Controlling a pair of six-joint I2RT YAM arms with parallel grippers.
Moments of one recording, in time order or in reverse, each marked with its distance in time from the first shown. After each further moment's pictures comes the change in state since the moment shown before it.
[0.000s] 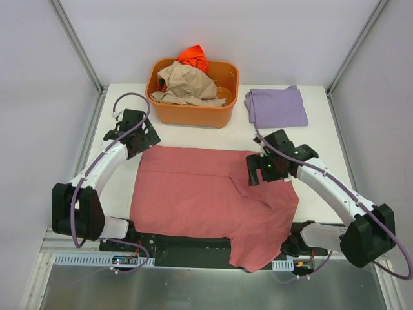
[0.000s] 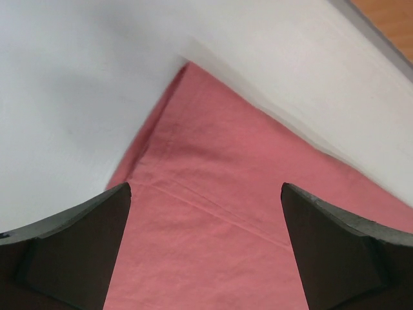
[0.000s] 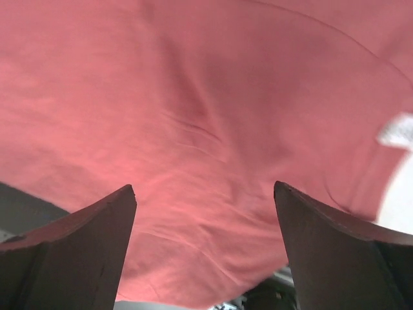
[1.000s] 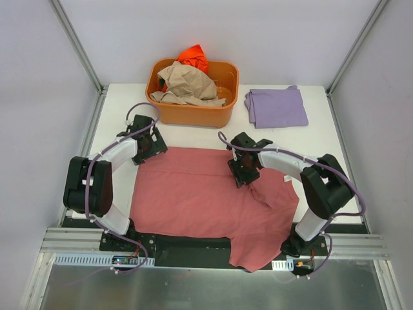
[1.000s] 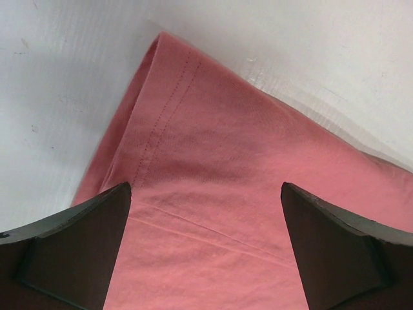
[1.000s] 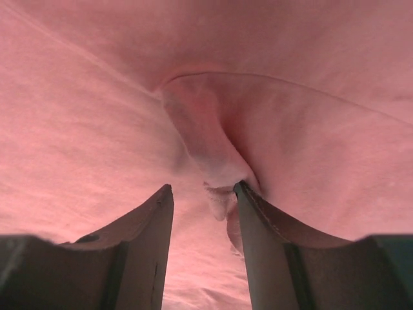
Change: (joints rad) left arm 0.000 0.231 -0.058 0.166 0.139 0.019; right arm 0.198 0.478 0.091 0.220 0.015 -0.008
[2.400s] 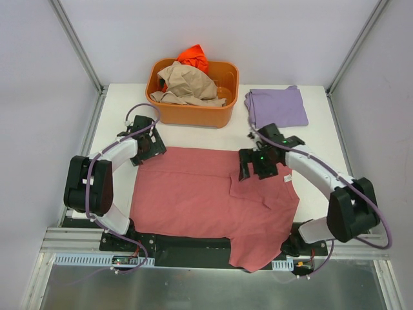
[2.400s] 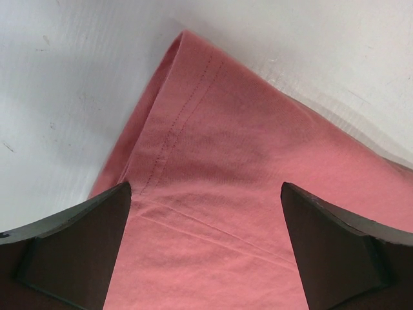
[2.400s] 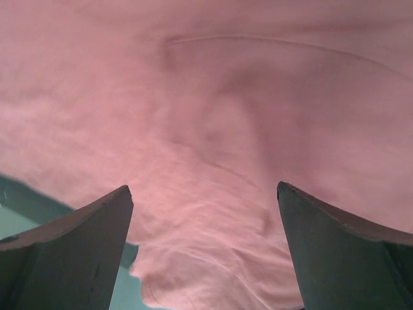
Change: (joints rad) left arm 0.000 0.010 0.000 -0.020 -0.041 0.010; right arm -0.124 -0.214 -0.010 -0.098 -0.202 0.055
